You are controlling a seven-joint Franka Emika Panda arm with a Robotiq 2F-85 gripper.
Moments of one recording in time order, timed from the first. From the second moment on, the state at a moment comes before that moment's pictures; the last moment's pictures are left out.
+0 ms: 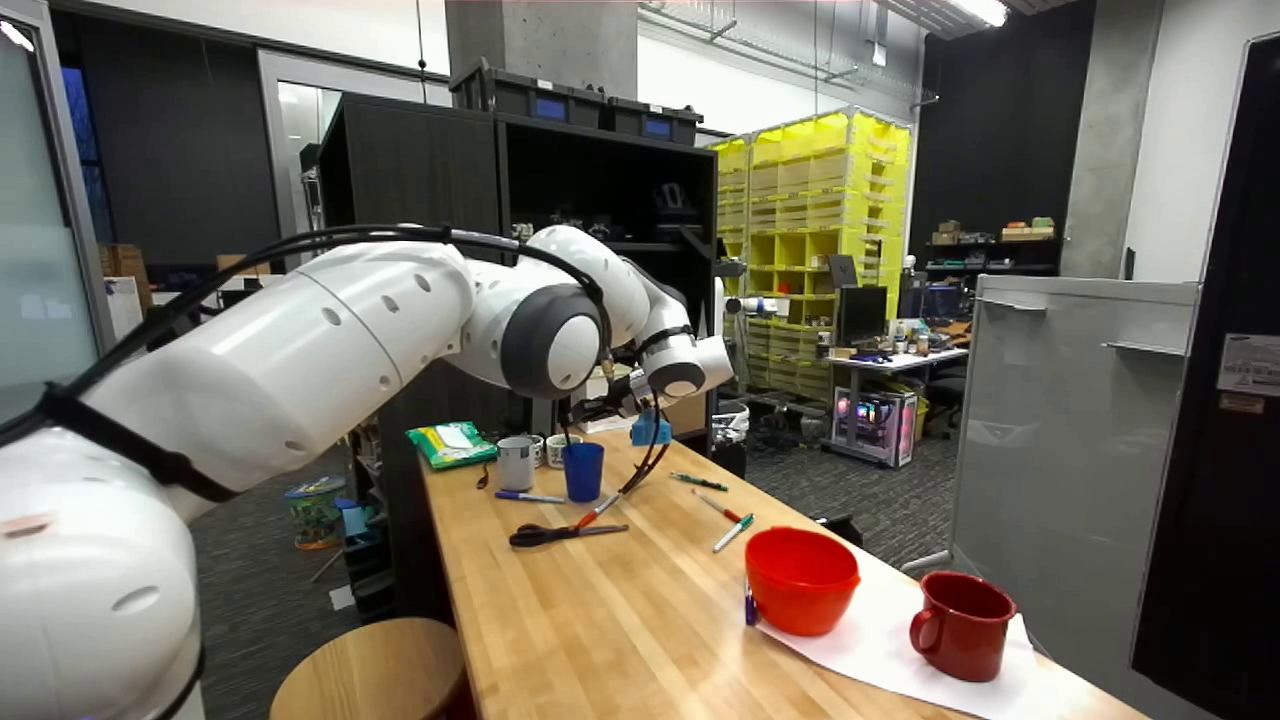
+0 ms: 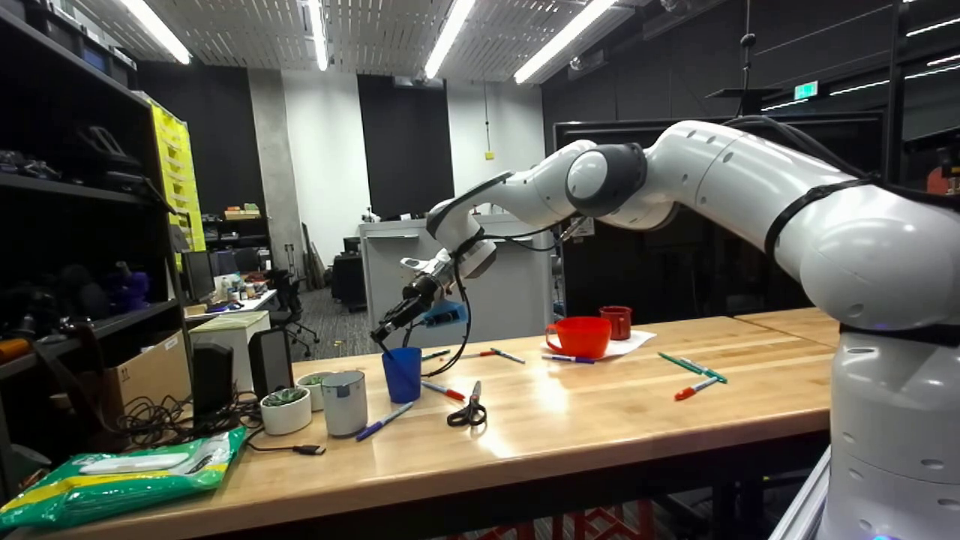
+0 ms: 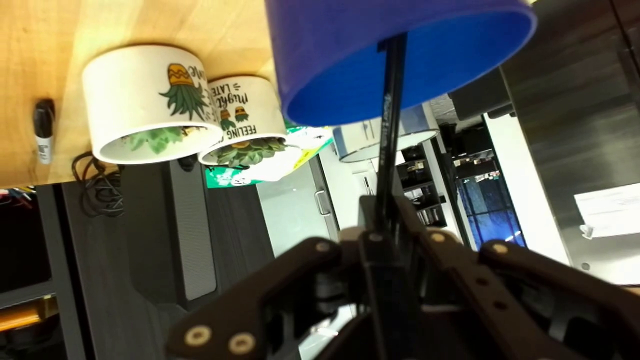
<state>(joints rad) -0.14 0.99 0.25 -1.02 0.86 1.62 -1.73</state>
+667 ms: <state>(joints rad) -0.13 1.00 0.25 -1.00 0.86 1.62 -1.73</state>
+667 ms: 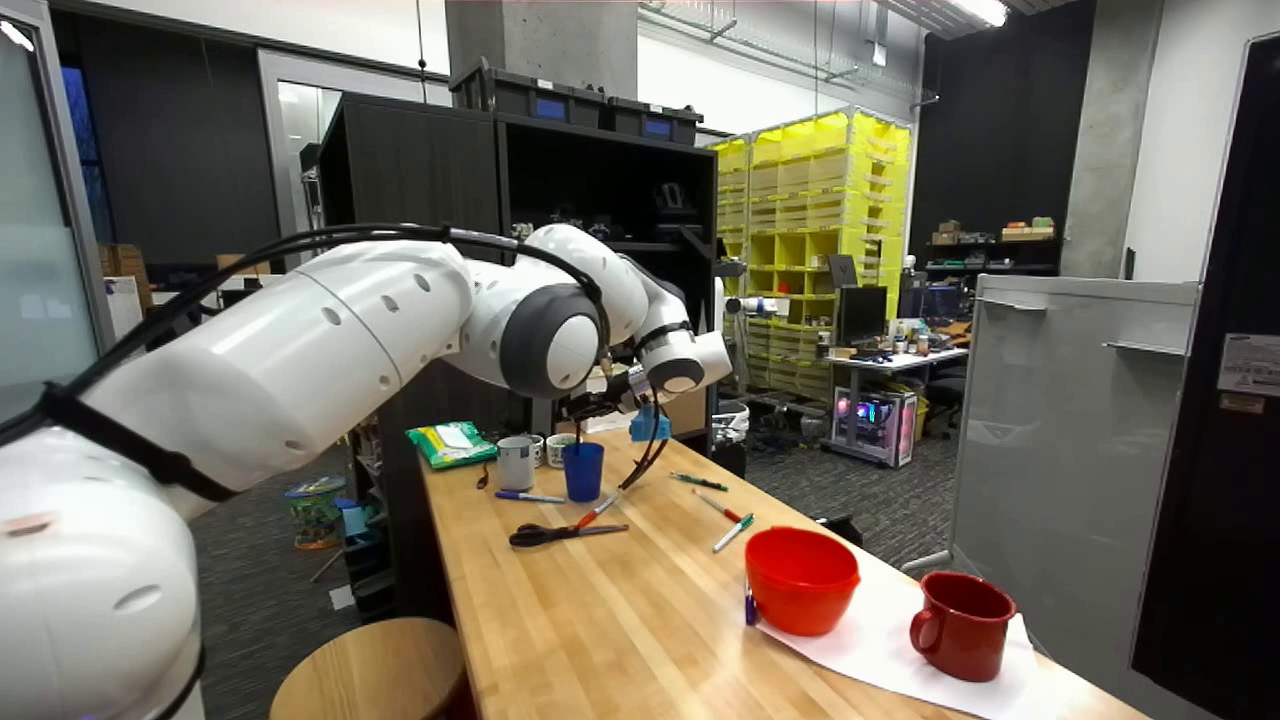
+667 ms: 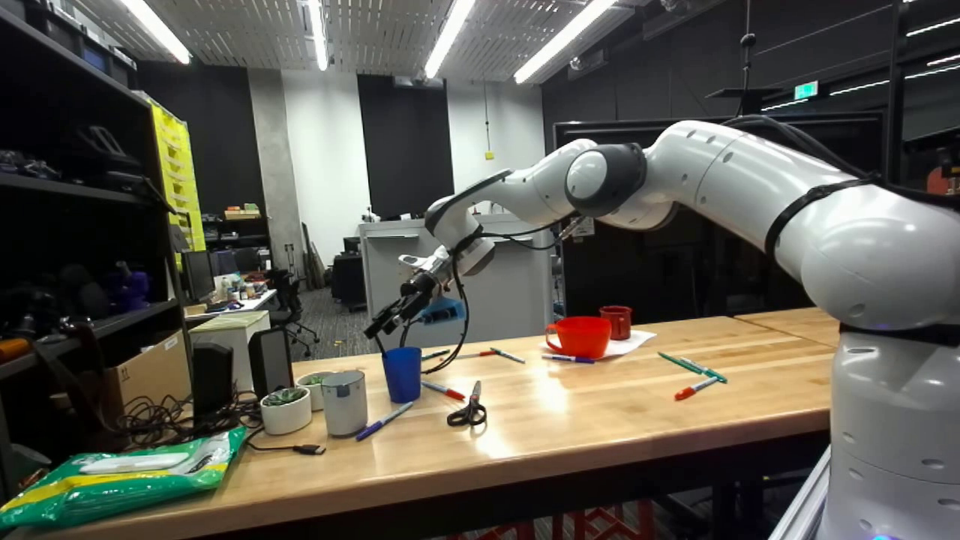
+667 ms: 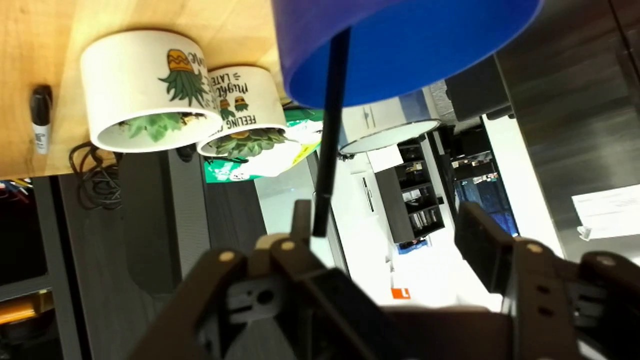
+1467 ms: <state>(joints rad) -0.06 0.95 0.23 -0.95 0.67 1.67 -1.74</state>
